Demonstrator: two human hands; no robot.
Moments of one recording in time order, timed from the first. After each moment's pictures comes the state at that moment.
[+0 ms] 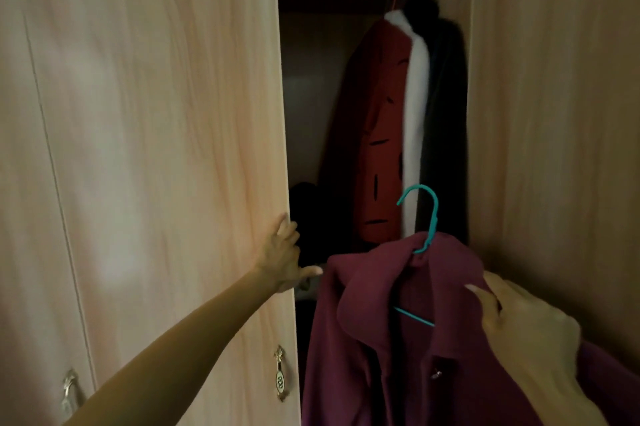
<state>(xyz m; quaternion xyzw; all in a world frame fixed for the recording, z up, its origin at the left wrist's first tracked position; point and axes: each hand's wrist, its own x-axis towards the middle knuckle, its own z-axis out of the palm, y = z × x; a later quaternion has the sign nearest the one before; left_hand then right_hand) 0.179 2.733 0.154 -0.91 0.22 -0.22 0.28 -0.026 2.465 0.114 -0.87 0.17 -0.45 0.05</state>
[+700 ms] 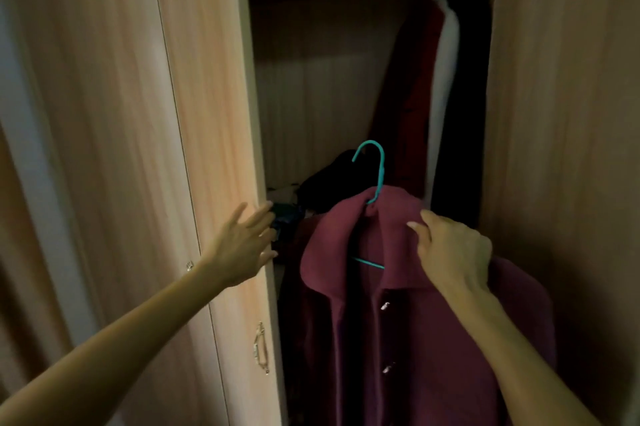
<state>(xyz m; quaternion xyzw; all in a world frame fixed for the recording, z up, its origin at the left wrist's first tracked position) -0.057 2.834 0.132 -0.90 0.15 -0.27 0.32 -0.098 2.515 0.131 -0.89 0.01 -0.45 0.10</state>
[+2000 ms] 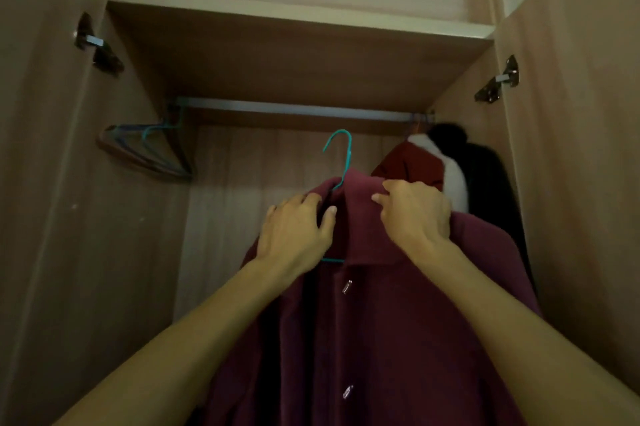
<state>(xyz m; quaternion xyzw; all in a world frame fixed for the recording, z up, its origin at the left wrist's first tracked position) 0.218 2.725 0.371 -0.80 0.20 -0.53 -0.18 0.182 2.554 0.400 -0.81 0.04 -0.59 0.00</state>
